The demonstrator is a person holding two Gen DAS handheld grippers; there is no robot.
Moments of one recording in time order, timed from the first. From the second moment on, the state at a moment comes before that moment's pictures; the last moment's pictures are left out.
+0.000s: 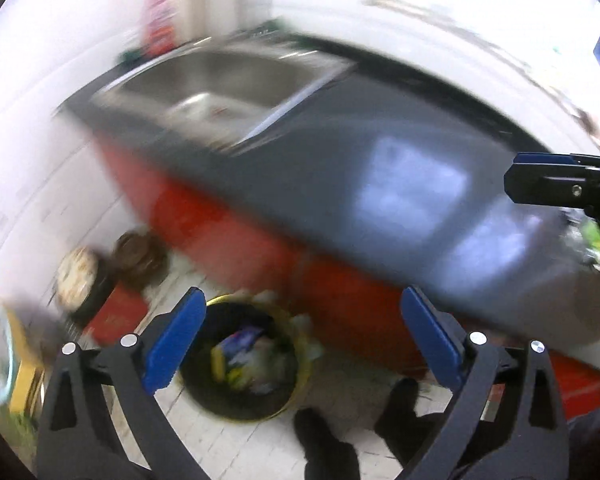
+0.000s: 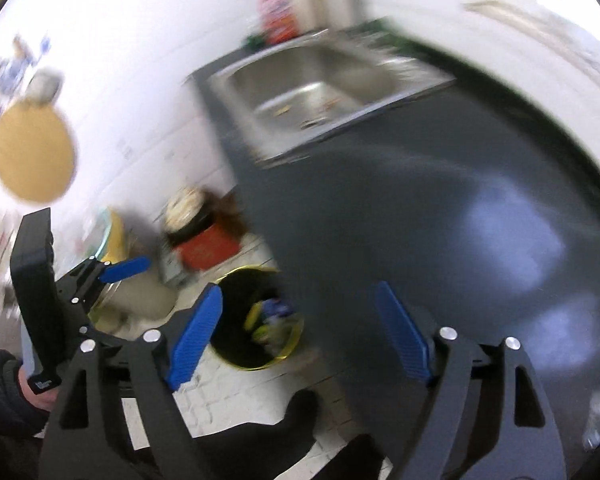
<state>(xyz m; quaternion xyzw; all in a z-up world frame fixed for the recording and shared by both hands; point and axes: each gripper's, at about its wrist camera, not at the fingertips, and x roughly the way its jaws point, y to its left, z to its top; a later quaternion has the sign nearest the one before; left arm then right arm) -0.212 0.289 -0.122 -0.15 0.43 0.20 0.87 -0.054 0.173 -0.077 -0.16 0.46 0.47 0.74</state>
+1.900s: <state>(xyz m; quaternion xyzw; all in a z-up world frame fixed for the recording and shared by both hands) 0.233 -0.118 -0.169 0.10 0.50 -0.21 0.83 0.167 -0.225 -0.187 -0.20 0.53 0.35 0.75</state>
